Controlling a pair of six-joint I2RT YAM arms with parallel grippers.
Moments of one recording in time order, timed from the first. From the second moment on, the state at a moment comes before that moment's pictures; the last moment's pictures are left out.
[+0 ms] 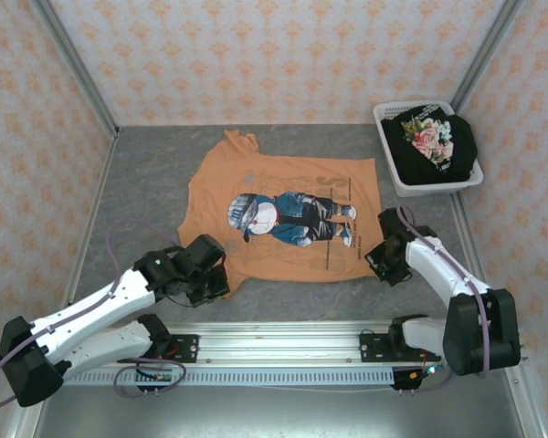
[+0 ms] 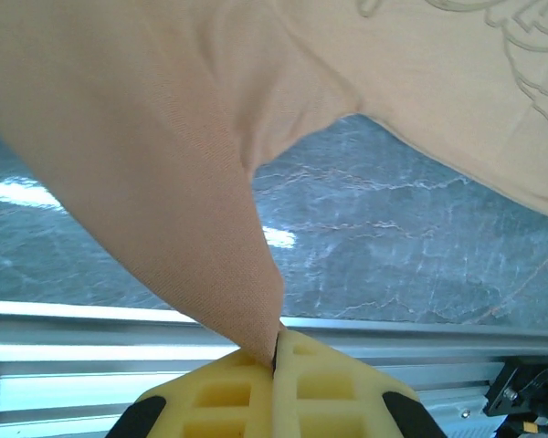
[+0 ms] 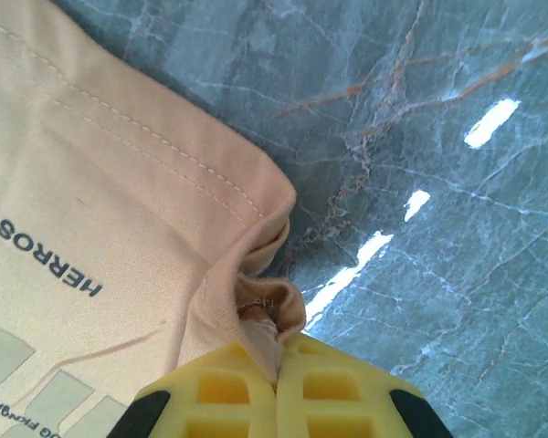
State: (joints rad) left arm -0.76 0.94 0.70 -0.94 0.12 -1.21; right arm 0.13 1.20 0.66 -0.90 -0.06 1.10
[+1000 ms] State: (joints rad) left arm -0.39 1.56 1.41 -0.95 -0.10 -0.83; right arm 0.10 1.45 0.98 -0.92 0.00 1.05
